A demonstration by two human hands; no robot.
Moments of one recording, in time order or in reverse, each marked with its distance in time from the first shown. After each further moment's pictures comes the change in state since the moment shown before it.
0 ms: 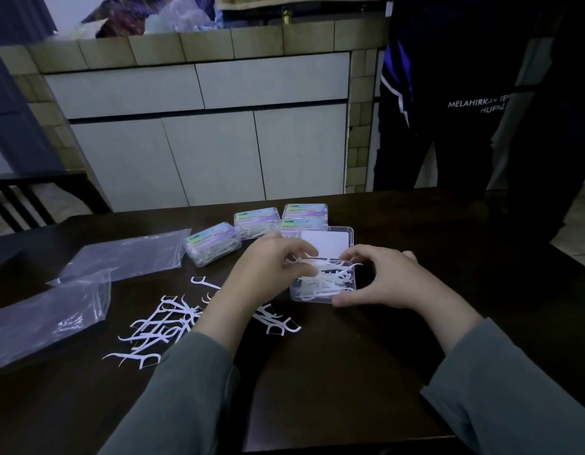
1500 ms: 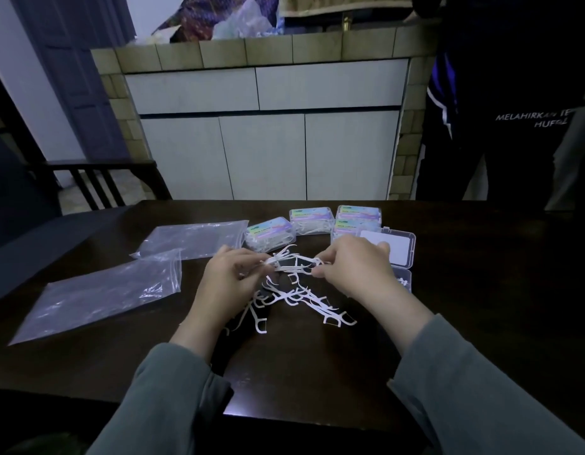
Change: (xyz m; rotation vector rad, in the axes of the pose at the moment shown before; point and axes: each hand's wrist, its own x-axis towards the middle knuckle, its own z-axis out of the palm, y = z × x) left_hand -0.084 -0.083 -0.048 0.039 0.424 -0.138; right_hand 0.016 -0.132 0.028 -0.153 0.063 -0.026
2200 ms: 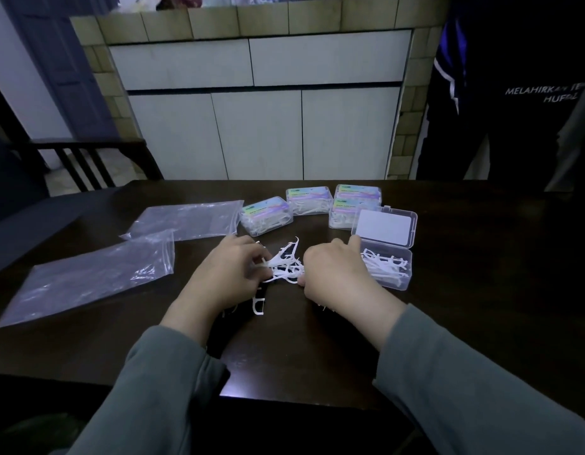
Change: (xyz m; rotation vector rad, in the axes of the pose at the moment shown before) left_hand 0.000 -0.006 0.002 0.251 -0.327 0.061; right_hand -0.014 -0.026 0.029 -0.391 -0.125 -0.159
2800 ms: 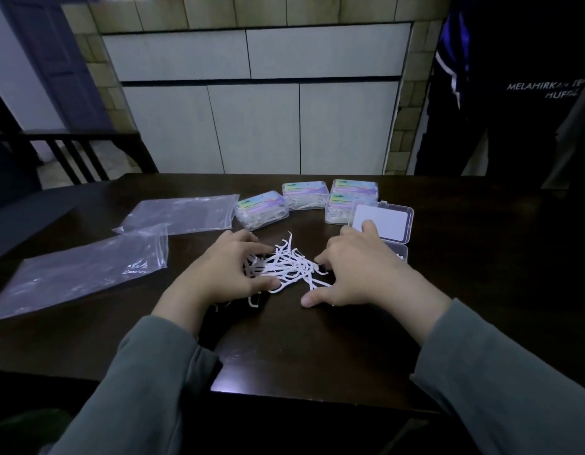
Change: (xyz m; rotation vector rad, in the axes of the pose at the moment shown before) left_hand 0.006 -0.004 -0.004 -0.052 -0.223 -0.021; right_hand -0.014 0.045 -0.002 -0.072 -0.003 -0.226
